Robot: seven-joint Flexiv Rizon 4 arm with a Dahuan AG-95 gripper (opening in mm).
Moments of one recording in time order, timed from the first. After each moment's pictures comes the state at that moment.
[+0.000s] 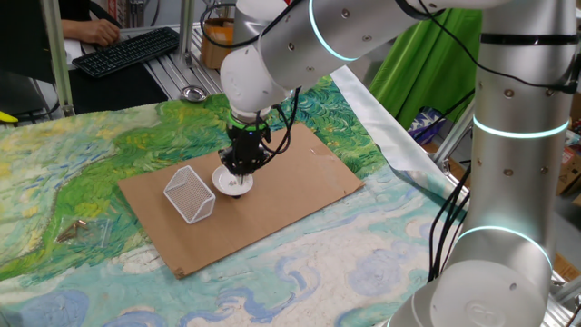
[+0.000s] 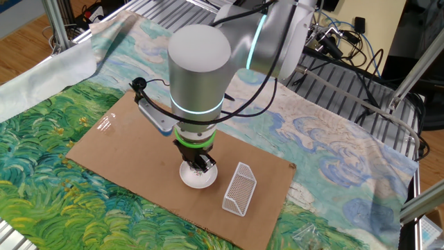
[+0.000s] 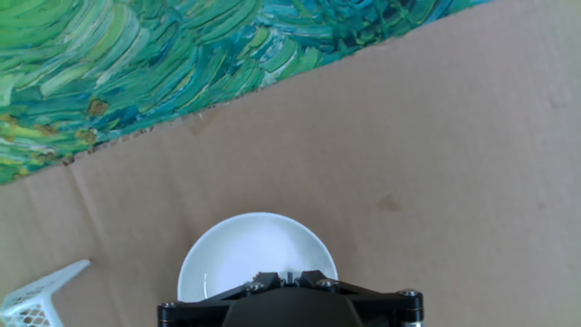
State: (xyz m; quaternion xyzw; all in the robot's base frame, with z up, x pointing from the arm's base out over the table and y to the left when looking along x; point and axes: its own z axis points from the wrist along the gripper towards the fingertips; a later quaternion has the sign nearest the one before) arm 0.541 0.022 0.014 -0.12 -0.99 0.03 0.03
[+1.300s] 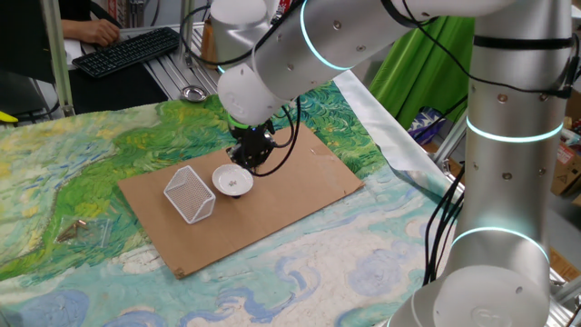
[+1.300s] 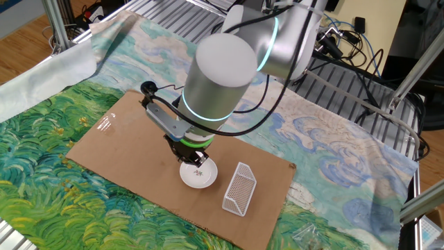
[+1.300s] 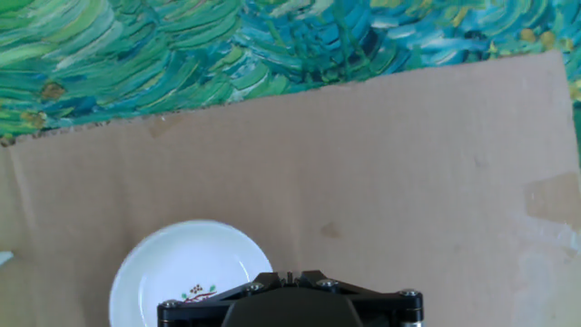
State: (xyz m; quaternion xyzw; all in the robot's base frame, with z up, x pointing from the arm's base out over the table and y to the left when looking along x) arm 0.544 -0.015 0.029 -0.06 -0.99 0.11 0.02
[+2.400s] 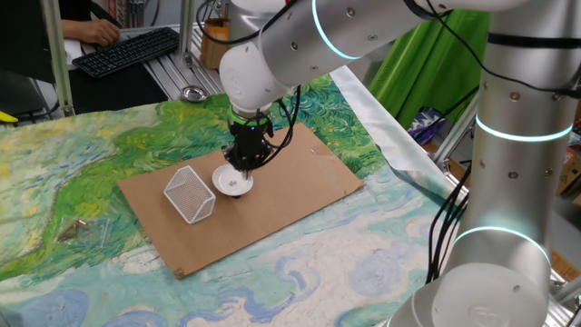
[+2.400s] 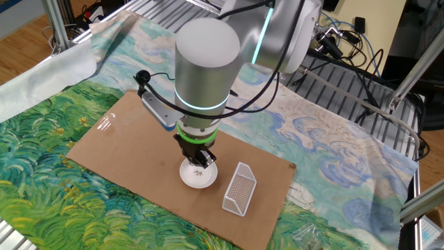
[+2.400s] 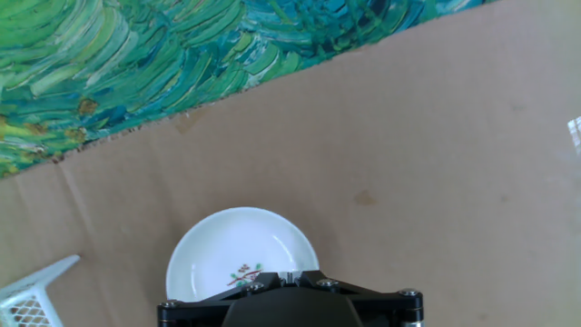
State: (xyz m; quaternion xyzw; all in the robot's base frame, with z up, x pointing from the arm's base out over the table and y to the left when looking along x) arm 0.537 0.021 0.025 -0.13 -0.99 0.03 0.03
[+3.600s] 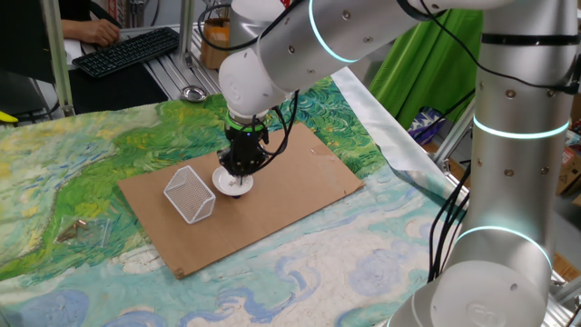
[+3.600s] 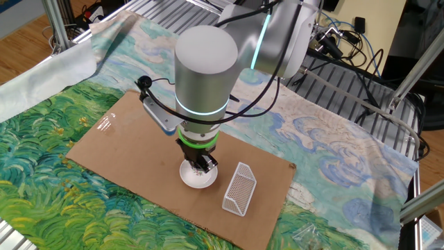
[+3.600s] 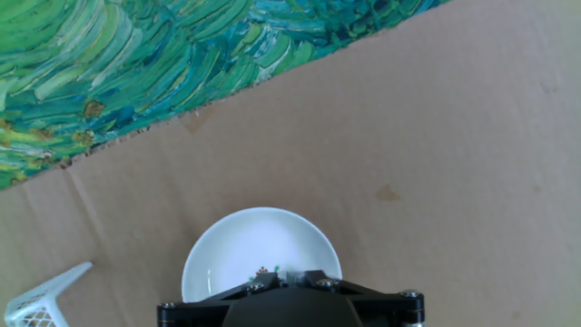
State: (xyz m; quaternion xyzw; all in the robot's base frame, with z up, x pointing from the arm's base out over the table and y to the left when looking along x) arm 0.537 0.029 0.016 -0.15 -0.99 0.02 0.03
